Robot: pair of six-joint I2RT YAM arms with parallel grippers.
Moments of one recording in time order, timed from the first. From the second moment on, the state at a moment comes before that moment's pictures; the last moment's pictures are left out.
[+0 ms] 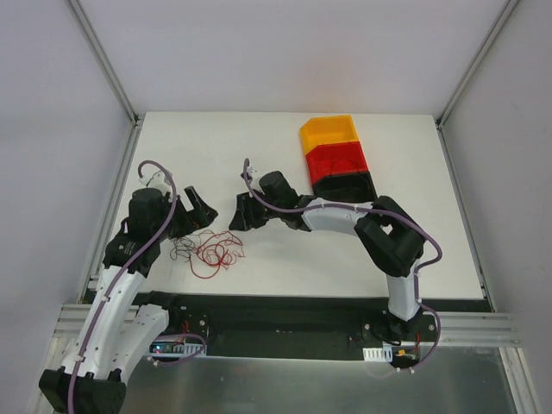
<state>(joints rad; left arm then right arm) -0.17 0.69 0.75 -0.63 0.18 -0.58 0.90 1.96 1.24 0.13 -0.40 0.53</state>
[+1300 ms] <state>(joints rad) -0.17 1.36 0.59 -0.34 0.39 -0.71 0.70 1.10 0.81 0.13 -0.39 0.60</state>
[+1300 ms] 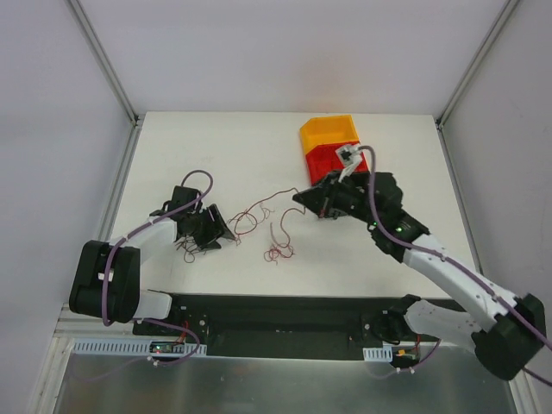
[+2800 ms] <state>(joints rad) -0.31 0.95 0.66 -0.25 0.60 -0.68 0.51 0.81 0.94 0.01 -0.50 0.64</state>
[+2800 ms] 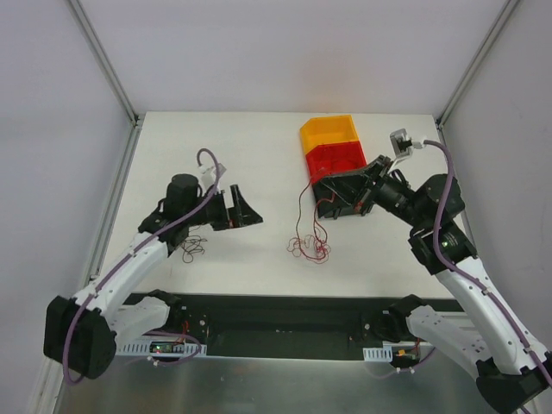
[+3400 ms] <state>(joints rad) -0.66 1.52 0.77 0.09 0.48 -0.76 0.52 0.90 1.11 0.14 -0.52 0.79</state>
